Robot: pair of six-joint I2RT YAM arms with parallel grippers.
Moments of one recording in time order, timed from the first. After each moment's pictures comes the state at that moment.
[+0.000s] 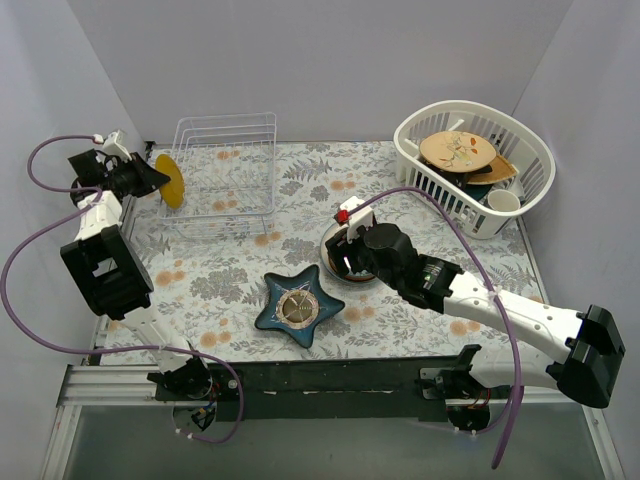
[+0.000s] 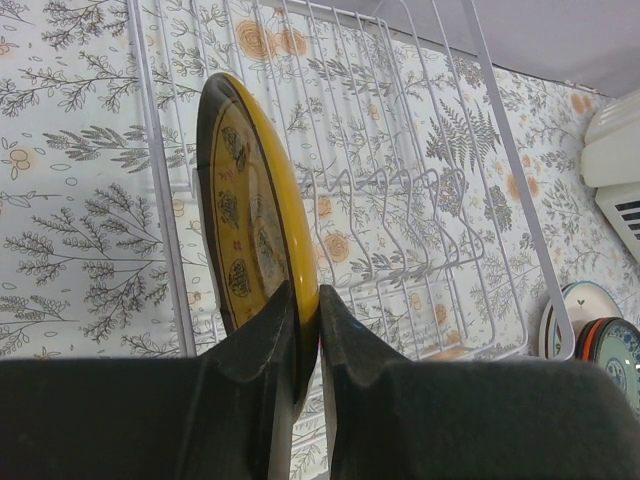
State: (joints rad) left arm 0.49 1.86 1.45 -0.19 0.82 -0.11; right arm 1.01 1.16 0.89 -0.12 0.29 0.05
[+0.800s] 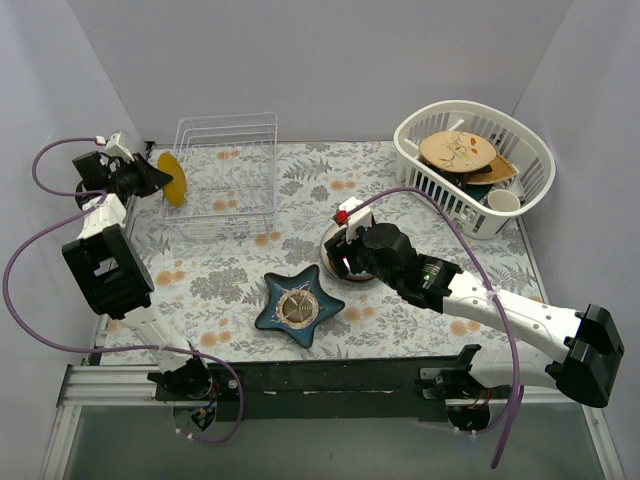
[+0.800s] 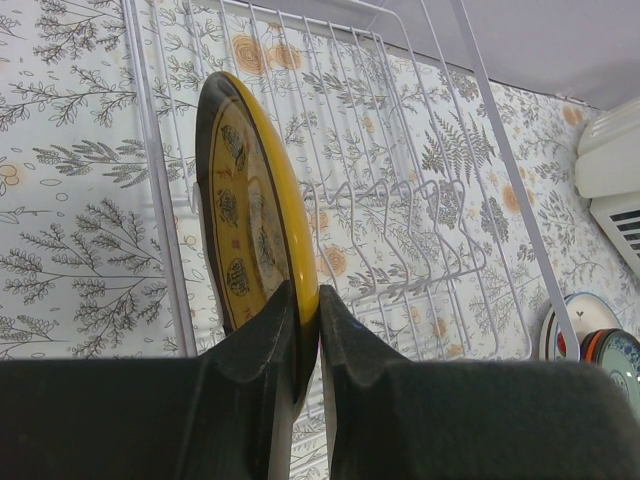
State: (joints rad) left arm 0.48 1.86 1.40 -0.08 0.83 -0.16; right arm 1.00 1.17 0.89 -0.12 0.27 0.05
